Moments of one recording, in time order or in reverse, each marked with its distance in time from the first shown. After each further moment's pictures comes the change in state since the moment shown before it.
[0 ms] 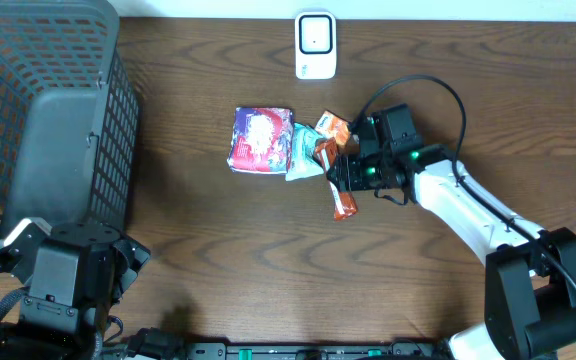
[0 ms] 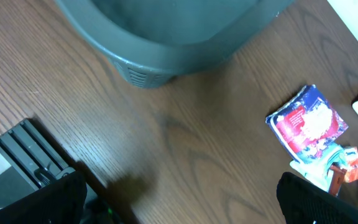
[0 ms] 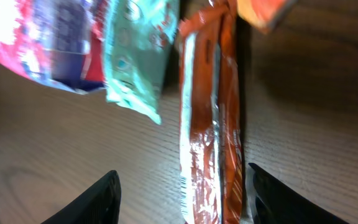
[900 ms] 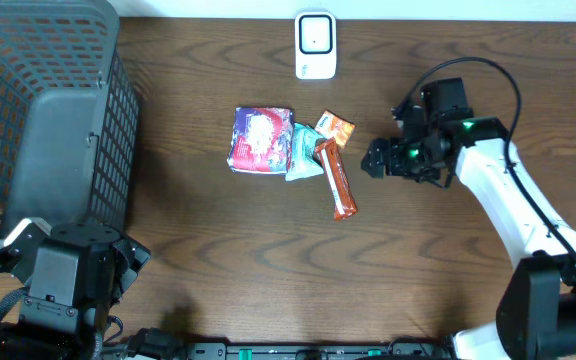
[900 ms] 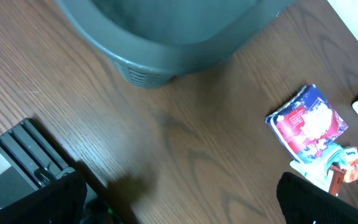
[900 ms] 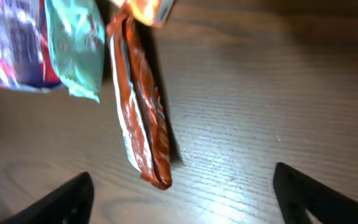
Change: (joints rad) left arm 0.000 0.000 0.000 0.000 0.000 0.000; right arm -0.184 -0.031 0.180 -0.376 0.011 -0.082
